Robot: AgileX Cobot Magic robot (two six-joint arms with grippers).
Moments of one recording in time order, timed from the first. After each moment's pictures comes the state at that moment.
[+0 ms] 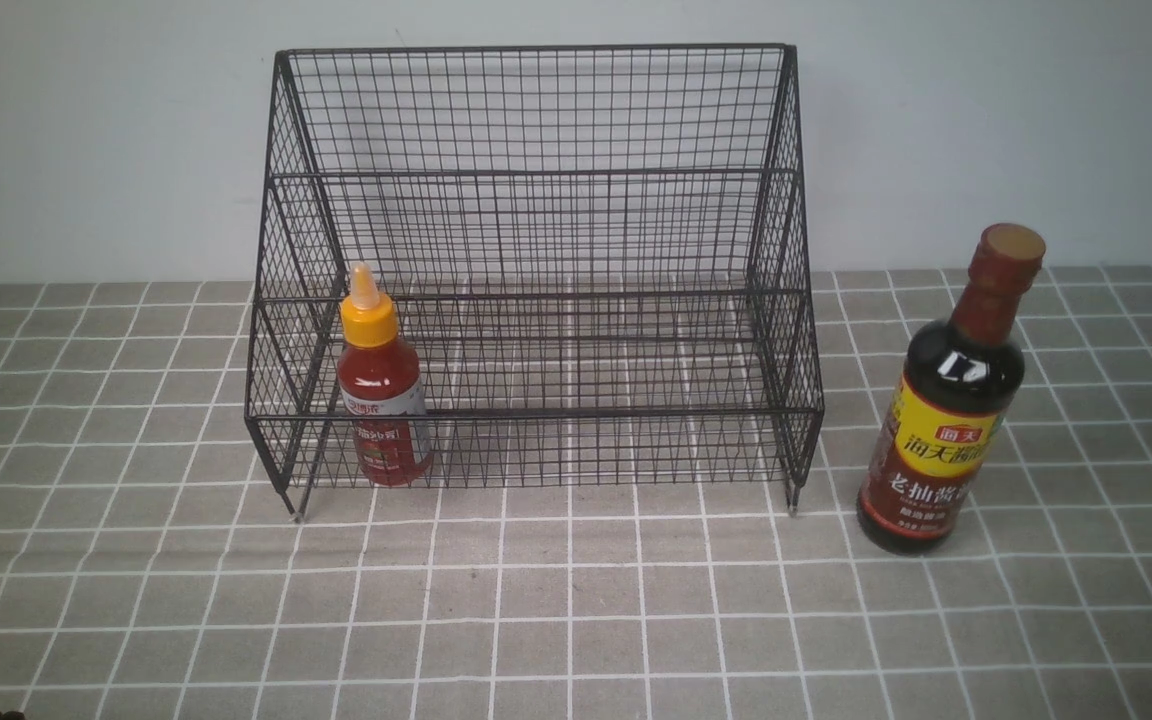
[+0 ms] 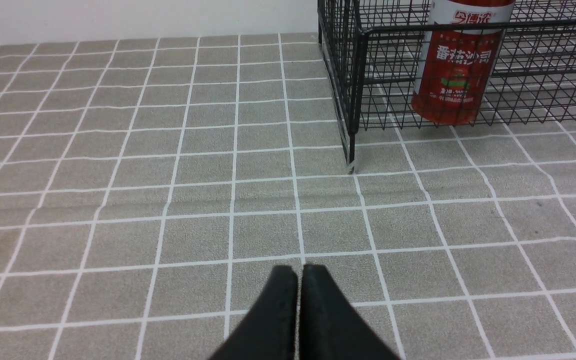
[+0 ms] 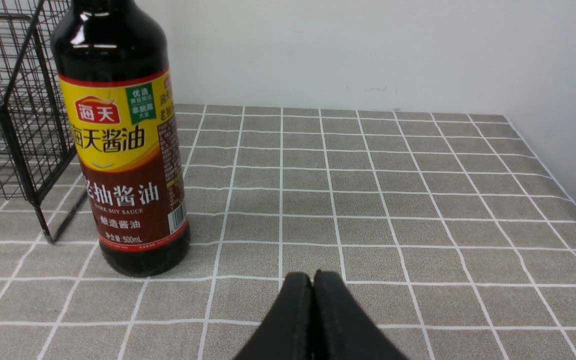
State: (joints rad) right arm 0.00 -0.01 0.02 -0.14 0.37 0.13; left arm -0.06 -0.01 0.03 0.01 0.38 -0.02
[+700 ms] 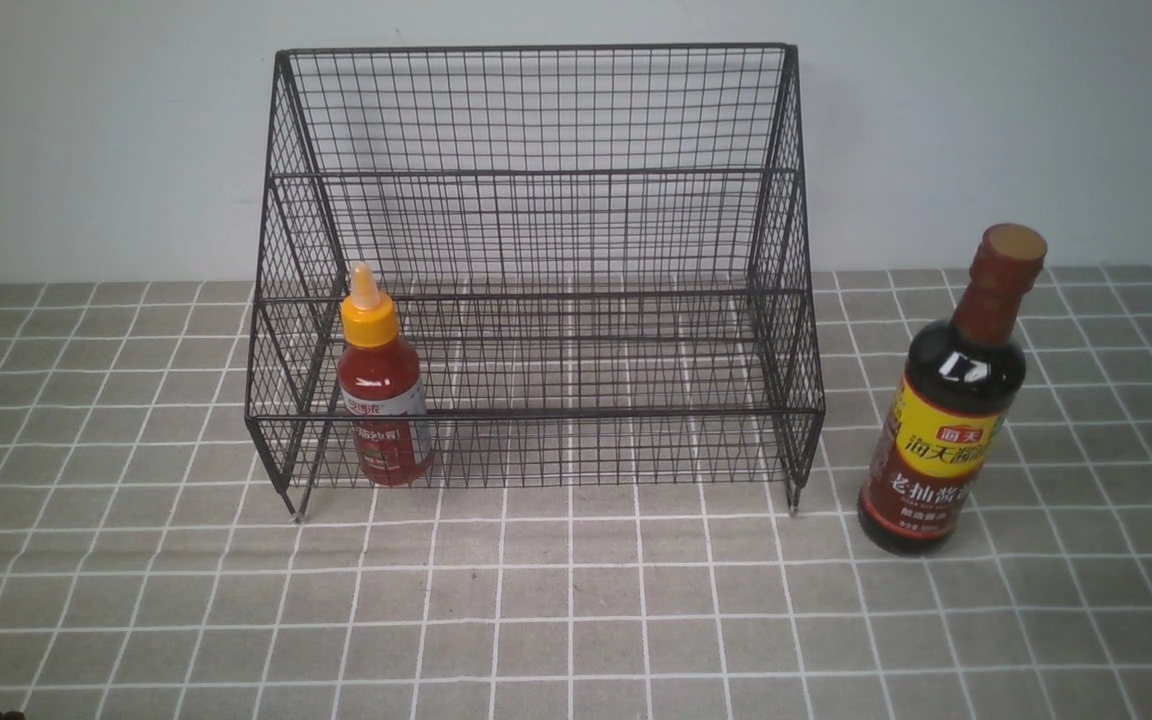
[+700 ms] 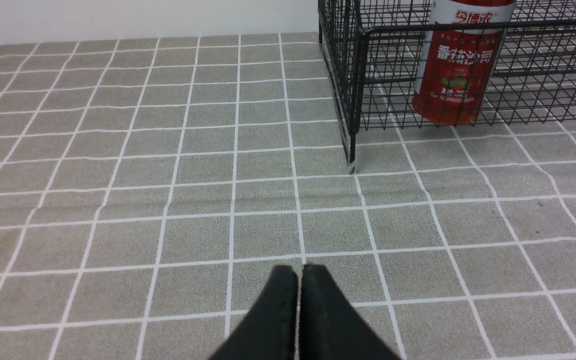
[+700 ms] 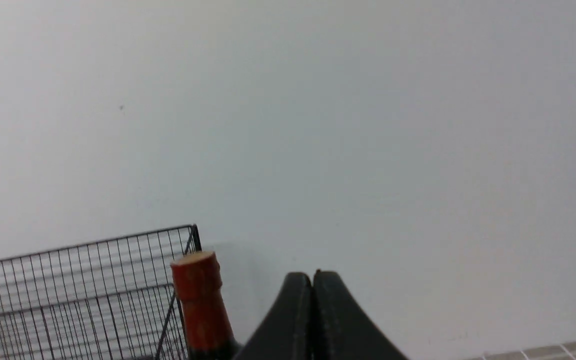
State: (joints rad) right arm 0.00 -0.01 0.03 0.04 -0.18 0.20; left arm -0.06 -0.01 0.03 0.01 0.38 -0.02
